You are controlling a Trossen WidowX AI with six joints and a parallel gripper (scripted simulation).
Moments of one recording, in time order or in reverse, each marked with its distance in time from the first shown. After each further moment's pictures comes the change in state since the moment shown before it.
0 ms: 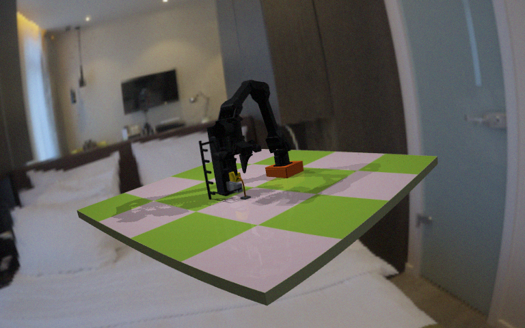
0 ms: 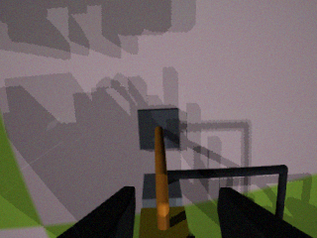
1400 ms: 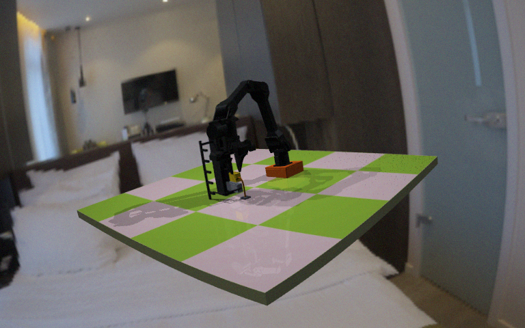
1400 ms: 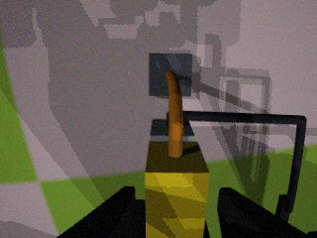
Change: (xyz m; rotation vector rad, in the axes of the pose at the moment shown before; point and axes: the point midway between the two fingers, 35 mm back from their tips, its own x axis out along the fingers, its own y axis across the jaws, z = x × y) arm 0.002 0.003 -0.038 -0.052 0.025 0.032
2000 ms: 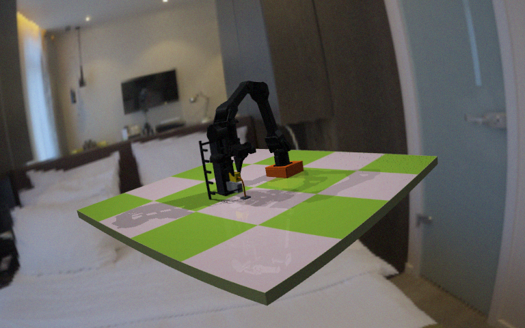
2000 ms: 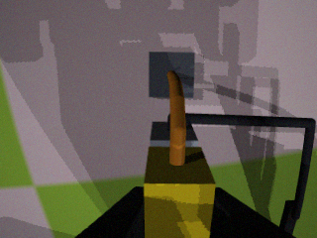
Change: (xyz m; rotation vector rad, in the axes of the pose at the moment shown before) arm 0.009 0.000 -0.001 0.000 0.000 0.000
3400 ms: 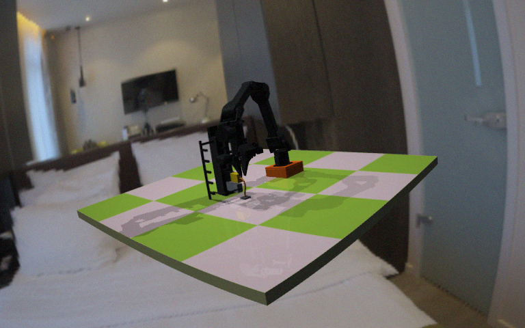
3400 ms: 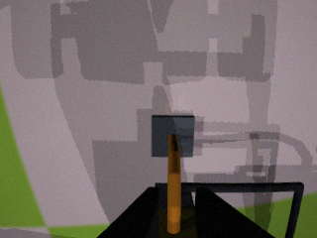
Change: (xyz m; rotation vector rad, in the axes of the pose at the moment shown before) arm -0.002 0.002 0.045 0.004 0.001 0.005
